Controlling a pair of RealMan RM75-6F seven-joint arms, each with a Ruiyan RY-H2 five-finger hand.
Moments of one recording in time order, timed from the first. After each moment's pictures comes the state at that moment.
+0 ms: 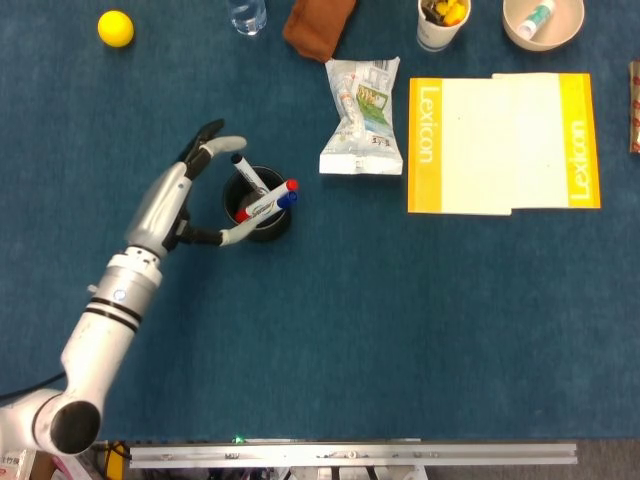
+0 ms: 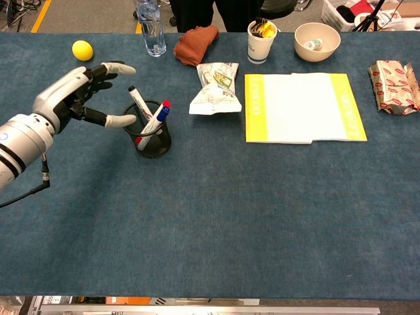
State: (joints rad) left arm -0.46 -1.45 -0.23 -1.78 1.15 1.02 -0.24; right arm 0.08 -1.04 0.06 -1.67 -1.57 1.52 0.07
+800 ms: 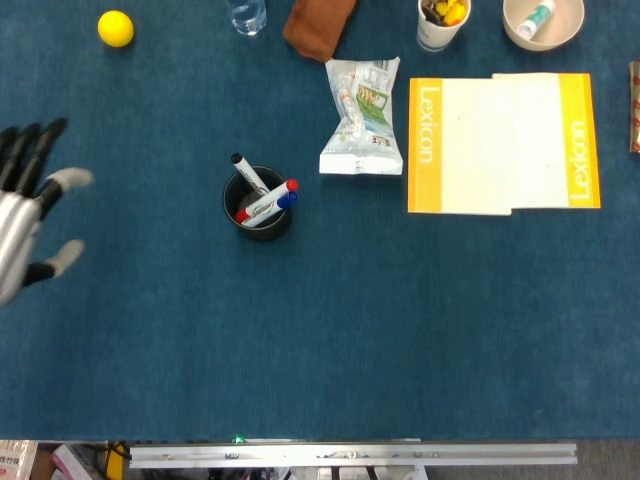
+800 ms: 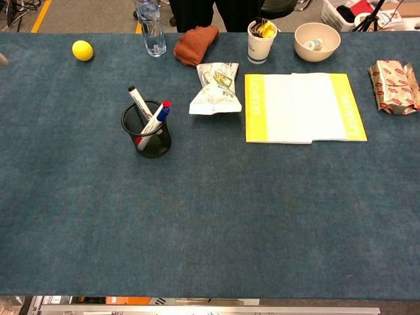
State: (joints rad) left arm -0.24 -1.00 -0.01 -1.82 1.62 1.44 0.17; right arm 0.09 -1.06 0.05 -1.67 -1.57 1.48 0.00
